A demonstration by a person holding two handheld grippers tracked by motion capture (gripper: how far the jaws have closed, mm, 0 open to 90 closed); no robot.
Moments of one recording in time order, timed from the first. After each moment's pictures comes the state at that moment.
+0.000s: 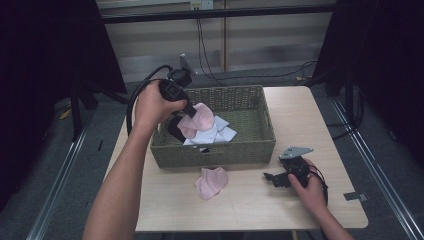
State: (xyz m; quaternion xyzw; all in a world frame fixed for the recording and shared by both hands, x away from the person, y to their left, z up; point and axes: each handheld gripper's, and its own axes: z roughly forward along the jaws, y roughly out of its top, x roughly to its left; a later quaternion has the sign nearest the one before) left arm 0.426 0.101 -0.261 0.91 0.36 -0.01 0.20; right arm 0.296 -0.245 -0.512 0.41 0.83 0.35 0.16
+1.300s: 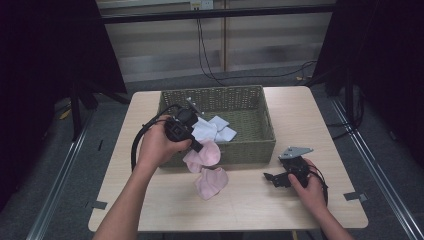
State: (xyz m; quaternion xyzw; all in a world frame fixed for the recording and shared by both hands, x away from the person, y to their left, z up) left arm 0.368 0.100 -0.331 0.93 0.30 -0.05 0.21; right arm 0.296 -0.246 -0.512 0.41 0.83 0.35 0.16
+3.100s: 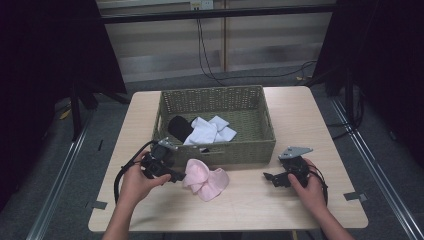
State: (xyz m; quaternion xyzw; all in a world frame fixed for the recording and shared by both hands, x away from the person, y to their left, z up) left arm 0.329 0.178 -0.422 0.91 0.32 0.02 0.25; right arm 0.295 -0.245 -0.512 0.41 0.83 0.35 0.16
